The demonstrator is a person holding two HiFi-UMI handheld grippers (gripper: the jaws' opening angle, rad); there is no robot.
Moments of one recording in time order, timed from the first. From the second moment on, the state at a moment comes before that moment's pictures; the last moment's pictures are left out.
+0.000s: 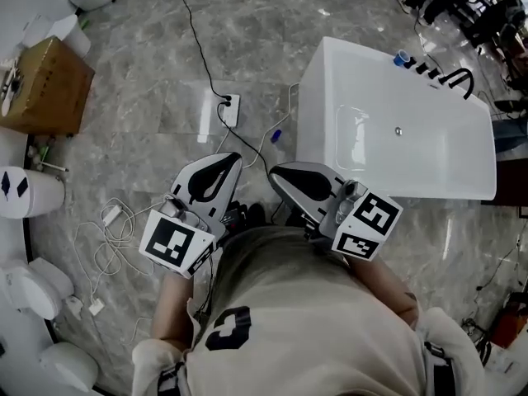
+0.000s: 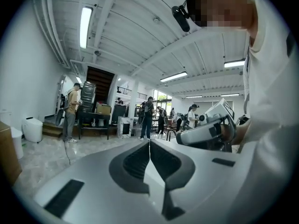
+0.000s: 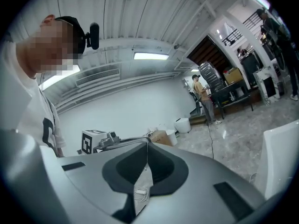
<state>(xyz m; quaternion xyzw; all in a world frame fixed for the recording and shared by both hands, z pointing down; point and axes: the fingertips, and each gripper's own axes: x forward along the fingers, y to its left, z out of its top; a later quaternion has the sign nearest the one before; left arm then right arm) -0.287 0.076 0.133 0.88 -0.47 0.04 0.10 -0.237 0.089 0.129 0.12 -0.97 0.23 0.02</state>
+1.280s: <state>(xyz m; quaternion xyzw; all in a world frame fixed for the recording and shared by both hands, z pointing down) -0.205 0.076 0.111 0.89 -0.46 0.03 0.08 -0.169 0.077 0.111 0.13 -0.97 0.19 -0.01</state>
